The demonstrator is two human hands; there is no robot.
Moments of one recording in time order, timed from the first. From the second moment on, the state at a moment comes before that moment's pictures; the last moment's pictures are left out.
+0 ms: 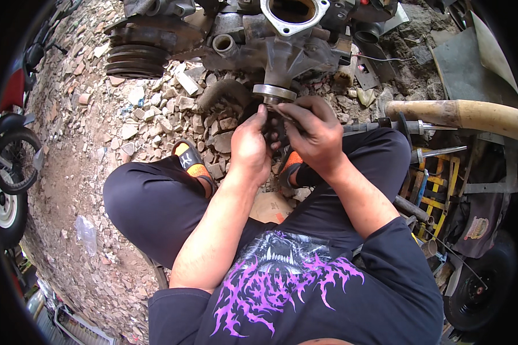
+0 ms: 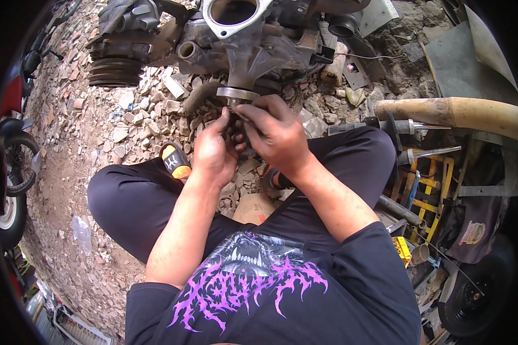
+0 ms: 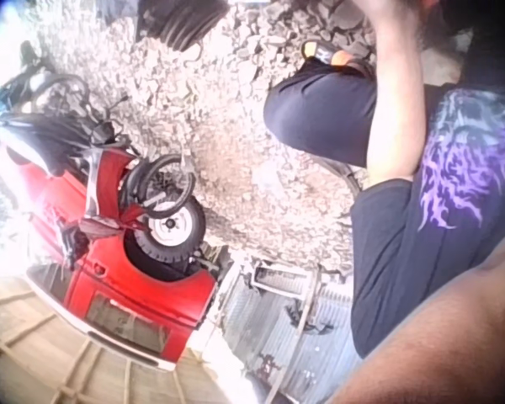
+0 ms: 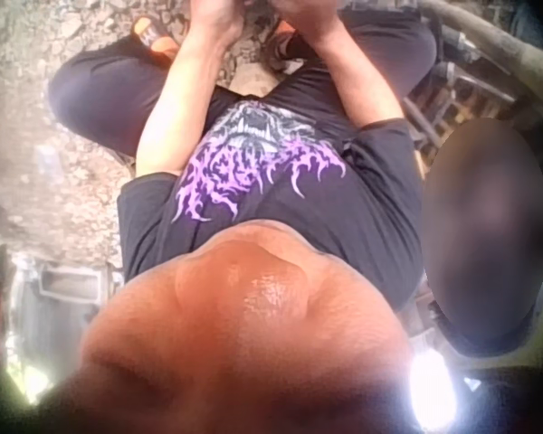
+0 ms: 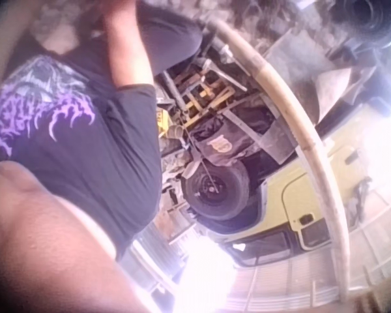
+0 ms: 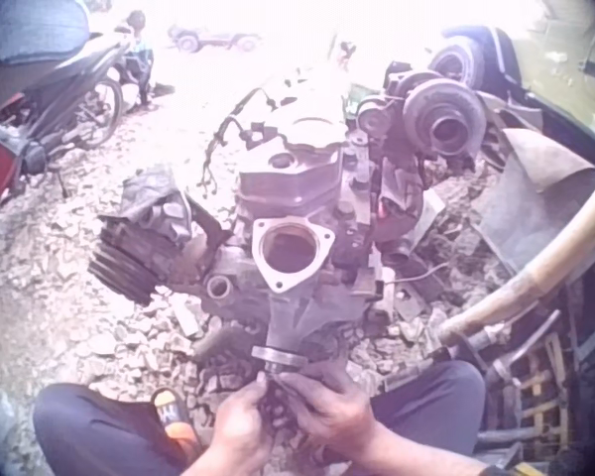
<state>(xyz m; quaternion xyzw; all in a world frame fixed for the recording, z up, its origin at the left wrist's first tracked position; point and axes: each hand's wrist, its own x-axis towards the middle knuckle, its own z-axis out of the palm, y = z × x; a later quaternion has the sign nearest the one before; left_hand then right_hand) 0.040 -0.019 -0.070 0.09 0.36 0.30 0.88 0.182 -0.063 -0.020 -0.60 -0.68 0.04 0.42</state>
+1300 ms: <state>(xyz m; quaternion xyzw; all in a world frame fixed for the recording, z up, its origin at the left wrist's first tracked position) 0.038 -0.018 -0.068 0.18 0.38 0.33 0.84 0.183 -0.061 -0.047 -0.61 -0.65 0.00 0.45</state>
